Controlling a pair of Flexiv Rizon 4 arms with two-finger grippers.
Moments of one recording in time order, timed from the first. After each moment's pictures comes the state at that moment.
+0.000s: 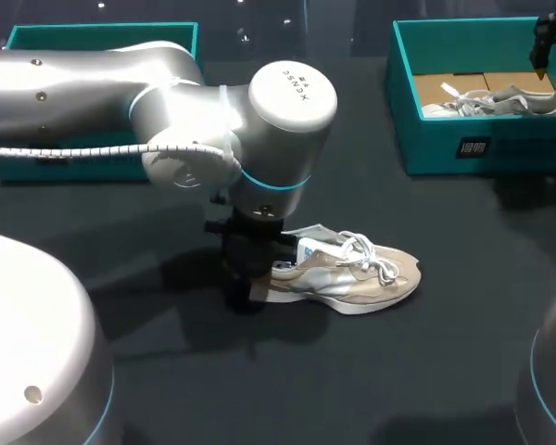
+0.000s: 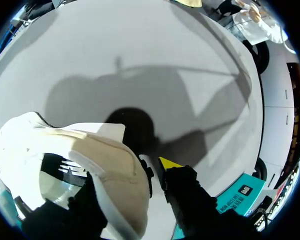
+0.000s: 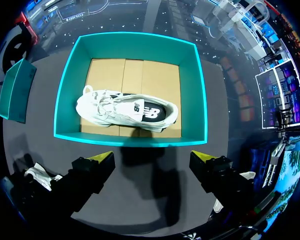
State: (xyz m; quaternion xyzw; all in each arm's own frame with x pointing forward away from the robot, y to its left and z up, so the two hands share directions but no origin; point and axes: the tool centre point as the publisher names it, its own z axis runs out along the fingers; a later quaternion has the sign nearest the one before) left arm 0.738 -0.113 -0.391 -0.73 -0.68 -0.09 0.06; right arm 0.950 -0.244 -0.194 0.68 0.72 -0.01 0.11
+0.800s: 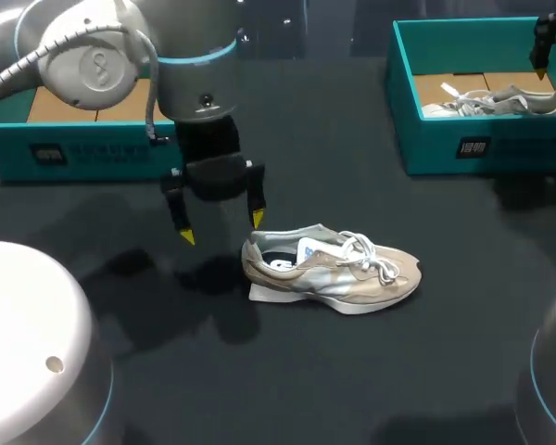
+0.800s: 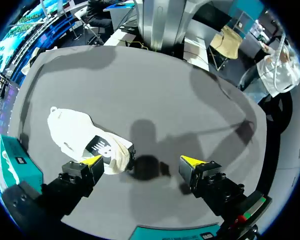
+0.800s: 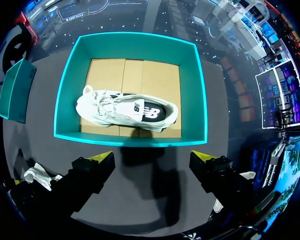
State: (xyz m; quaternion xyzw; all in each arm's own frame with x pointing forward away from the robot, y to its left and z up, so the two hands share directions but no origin) left arm 0.710 -0.089 -0.262 -0.56 -0.82 0.10 0.08; right arm 0.950 -0.244 -0.194 0.68 0.72 -0.01 0.11
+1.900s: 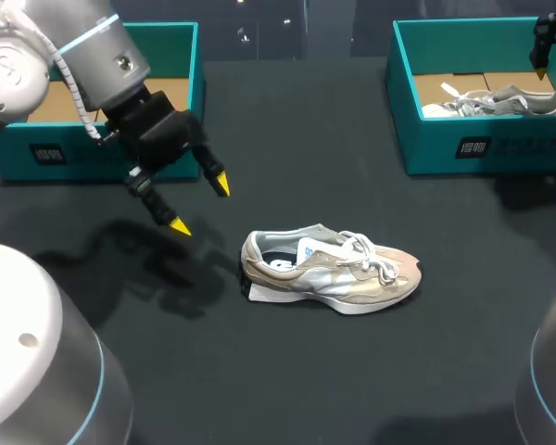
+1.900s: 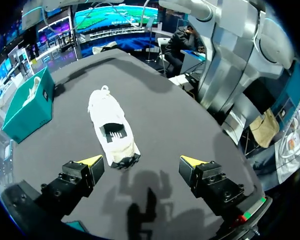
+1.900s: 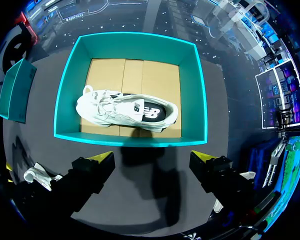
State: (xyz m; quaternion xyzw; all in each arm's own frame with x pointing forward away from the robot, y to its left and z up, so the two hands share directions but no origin) left arm 0.729 -0.063 -0.258 -0.24 -0.91 0.30 0.12; right arm 0.950 -0.244 -0.195 0.68 0.72 -0.01 0.11
